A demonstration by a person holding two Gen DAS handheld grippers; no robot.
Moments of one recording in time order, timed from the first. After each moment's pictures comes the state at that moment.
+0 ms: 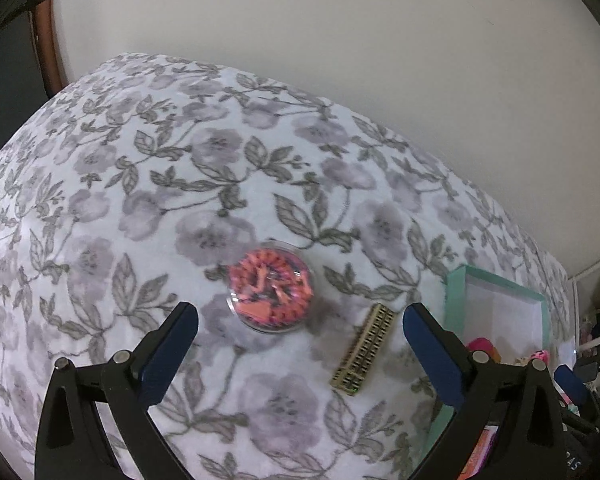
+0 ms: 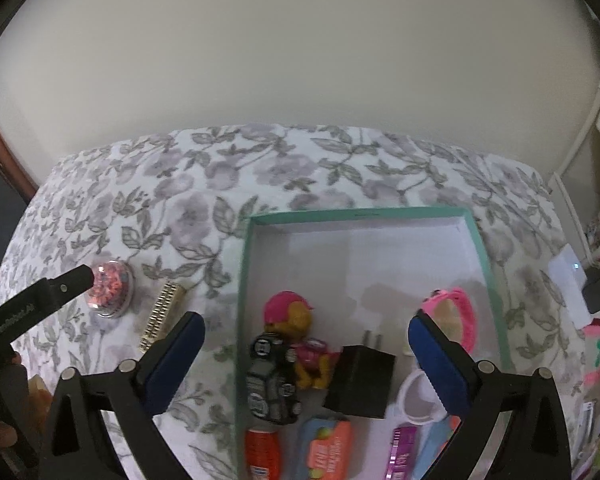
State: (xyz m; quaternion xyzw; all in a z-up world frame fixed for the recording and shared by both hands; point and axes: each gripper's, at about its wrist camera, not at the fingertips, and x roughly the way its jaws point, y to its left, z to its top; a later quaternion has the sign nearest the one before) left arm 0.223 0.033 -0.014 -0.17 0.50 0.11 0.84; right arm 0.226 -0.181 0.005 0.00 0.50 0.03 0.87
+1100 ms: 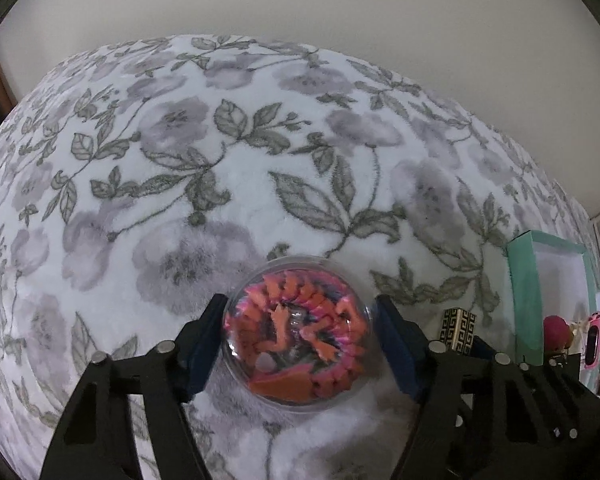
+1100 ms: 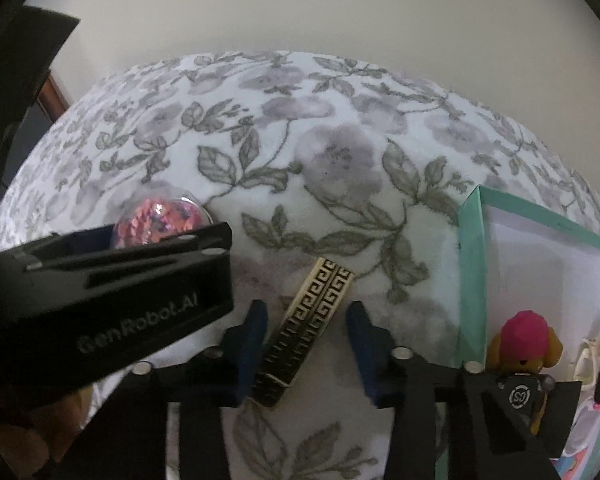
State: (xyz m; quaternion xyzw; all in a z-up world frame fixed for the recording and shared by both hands) left arm 0.277 0.050 -0.086 -0.11 0.56 0.04 0.82; right arm 0.253 -0.043 -0.090 -0.07 0.54 0.12 0.83
